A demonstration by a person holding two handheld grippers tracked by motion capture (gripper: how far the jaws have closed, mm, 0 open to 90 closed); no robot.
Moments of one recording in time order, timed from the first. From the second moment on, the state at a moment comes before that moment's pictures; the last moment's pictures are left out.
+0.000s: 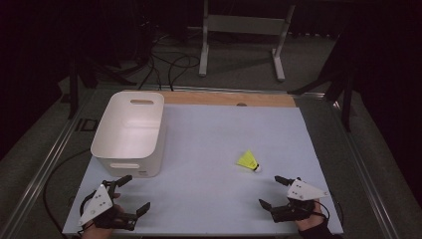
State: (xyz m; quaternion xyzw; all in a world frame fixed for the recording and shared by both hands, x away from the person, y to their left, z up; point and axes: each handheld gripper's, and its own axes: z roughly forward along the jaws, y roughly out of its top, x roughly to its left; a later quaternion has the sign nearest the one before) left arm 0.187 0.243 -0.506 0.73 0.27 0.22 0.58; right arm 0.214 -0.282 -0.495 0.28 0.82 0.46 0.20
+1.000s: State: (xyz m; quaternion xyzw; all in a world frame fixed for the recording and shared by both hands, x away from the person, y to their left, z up) left arm 0.187 0.242 -0.506 0.73 0.27 0.22 0.58; right arm 0.211 -0.293 -0.449 0.30 0.80 0.45 0.24
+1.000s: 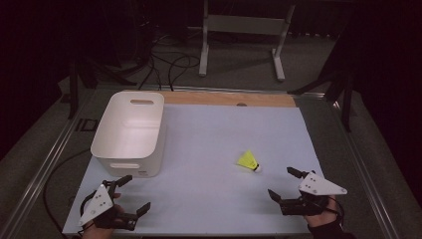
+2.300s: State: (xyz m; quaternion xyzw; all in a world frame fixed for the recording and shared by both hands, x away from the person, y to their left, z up) left arm 0.188 0.242 -0.506 0.73 0.27 0.22 0.59; right arm 0.259 -0.294 -0.373 0.28 0.81 0.46 0.24
